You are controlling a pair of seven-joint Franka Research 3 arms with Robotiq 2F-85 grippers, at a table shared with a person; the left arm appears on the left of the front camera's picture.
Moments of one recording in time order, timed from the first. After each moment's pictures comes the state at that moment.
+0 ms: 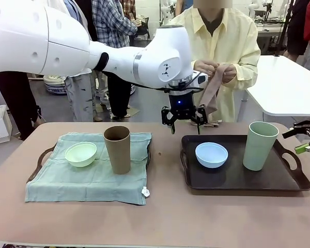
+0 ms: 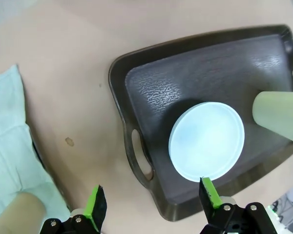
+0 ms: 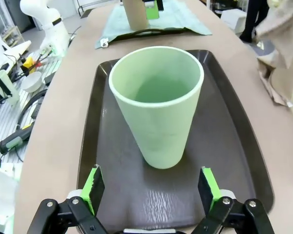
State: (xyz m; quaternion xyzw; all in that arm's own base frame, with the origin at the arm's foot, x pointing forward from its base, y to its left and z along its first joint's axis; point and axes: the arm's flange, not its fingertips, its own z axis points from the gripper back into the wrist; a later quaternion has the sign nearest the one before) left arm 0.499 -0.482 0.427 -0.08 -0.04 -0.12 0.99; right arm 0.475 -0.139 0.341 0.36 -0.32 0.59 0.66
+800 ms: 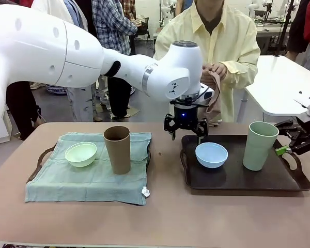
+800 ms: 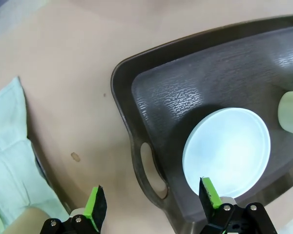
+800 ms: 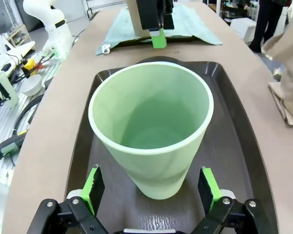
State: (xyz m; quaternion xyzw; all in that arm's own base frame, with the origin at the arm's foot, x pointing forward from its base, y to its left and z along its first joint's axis) left arm 0.492 -0.501 0.394 -0.03 -0.07 -0.15 0.99; right arm 0.489 -0.098 0.321 0.37 -0.32 0.60 0.63
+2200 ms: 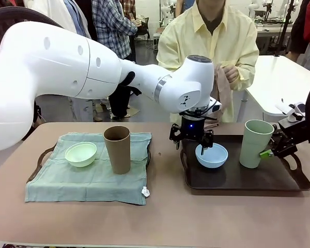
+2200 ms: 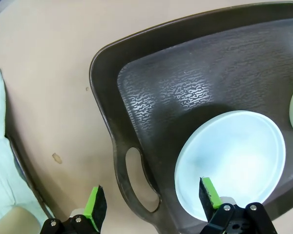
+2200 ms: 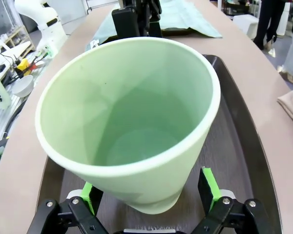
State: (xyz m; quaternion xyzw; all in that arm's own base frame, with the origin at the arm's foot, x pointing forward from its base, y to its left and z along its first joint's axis) left arm 0.490 -0.525 0.357 0.01 -0.05 -0.14 0.99; right arm 0.512 -0.062 0.287 0.38 -0.31 0.60 0.64
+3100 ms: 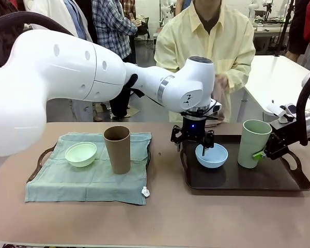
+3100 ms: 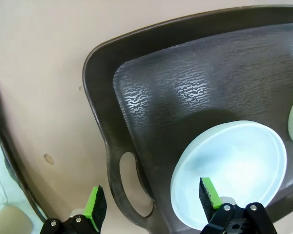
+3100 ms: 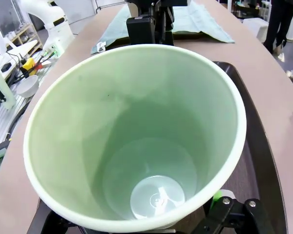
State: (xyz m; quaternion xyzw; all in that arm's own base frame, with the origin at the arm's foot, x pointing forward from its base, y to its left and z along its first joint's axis) left arm 0.499 -0.531 0.348 0.00 -0.02 -0.12 0.99; right arm 0.513 -0.038 0.281 0.39 -0.30 0.61 0.62
